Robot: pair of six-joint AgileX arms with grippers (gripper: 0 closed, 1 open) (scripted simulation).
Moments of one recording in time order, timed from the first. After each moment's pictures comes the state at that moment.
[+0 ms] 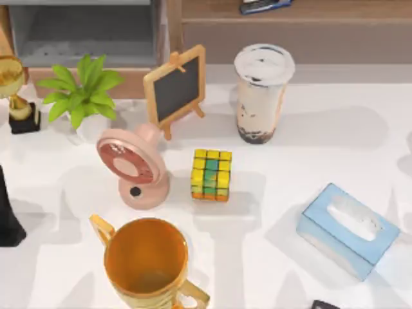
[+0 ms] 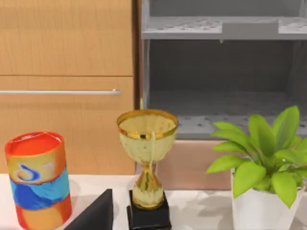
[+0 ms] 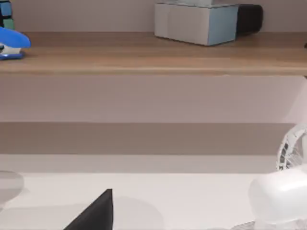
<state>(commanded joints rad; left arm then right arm) 0.00 0.00 0.00 0.00 0.00 0.00 0.00 0.00 0.00 0.00 0.00 0.00</state>
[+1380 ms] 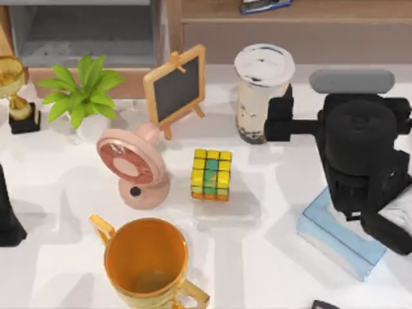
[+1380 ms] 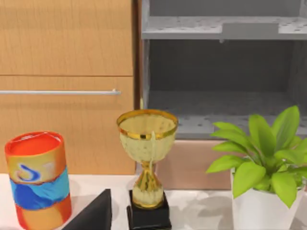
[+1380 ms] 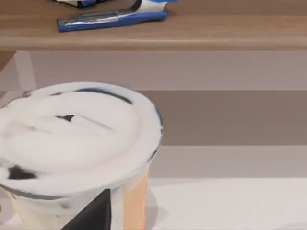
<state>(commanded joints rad) 0.00 0.00 0.00 0.00 0.00 0.00 0.67 1.64 0.64 0.73 0.68 0.18</state>
